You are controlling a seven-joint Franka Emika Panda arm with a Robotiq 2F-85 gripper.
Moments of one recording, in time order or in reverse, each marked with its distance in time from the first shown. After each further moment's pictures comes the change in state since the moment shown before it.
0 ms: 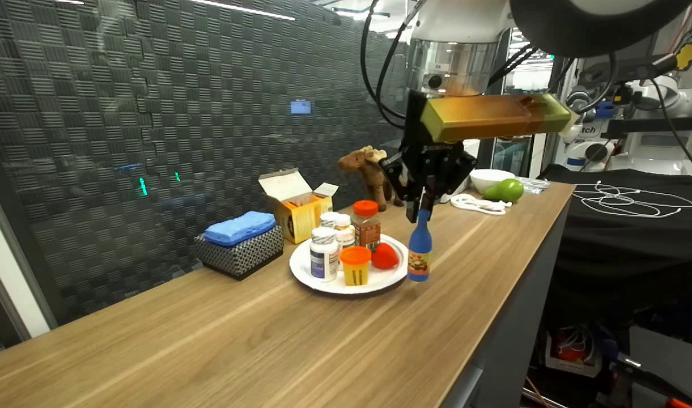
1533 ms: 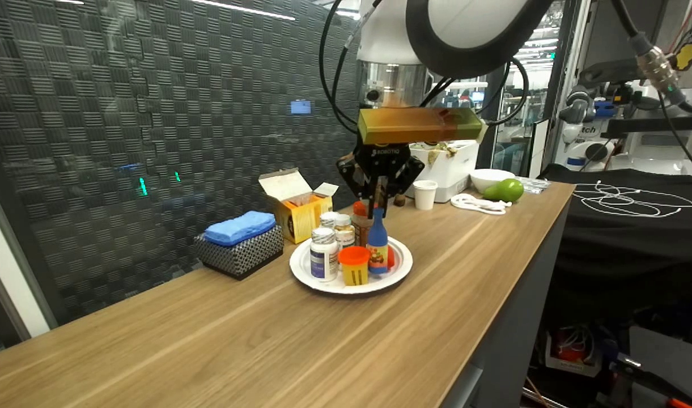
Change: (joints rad) arm 0.028 0.237 -0.062 0.234 0.000 -0.001 -0.001
